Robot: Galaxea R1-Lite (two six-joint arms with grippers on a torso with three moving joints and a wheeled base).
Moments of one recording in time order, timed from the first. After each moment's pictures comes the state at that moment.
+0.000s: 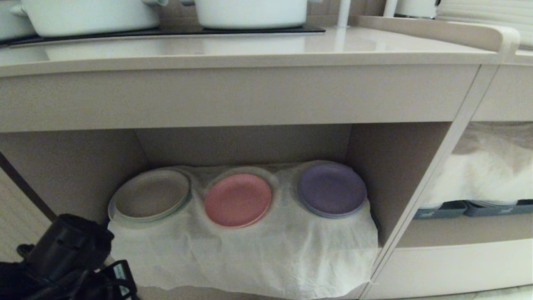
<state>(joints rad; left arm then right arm) -0.51 1.29 -0.48 0.23 0.36 -1.00 0.00 0.00 0.00 -0.01 -0.06 0.10</state>
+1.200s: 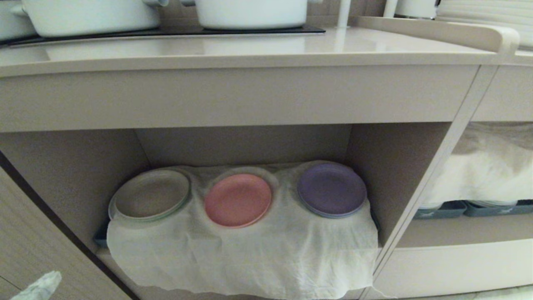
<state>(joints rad) -0.02 0.64 -0.01 -0.38 0.11 -0.06 0.00 0.00 0.00 -0.01 -0.06 0.10</state>
